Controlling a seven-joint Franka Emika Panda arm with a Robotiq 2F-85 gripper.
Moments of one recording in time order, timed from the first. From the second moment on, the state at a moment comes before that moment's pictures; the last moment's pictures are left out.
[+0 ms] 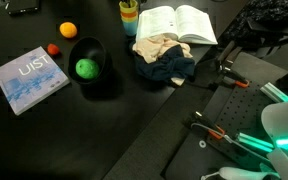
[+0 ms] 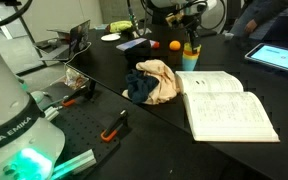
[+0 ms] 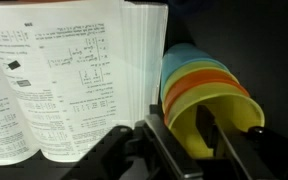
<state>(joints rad) 0.08 0.57 -0.20 -1.89 -0.16 2.66 0.92</state>
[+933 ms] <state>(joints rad) 0.14 0.45 -0.21 -1.82 -0.22 2.42 0.92</state>
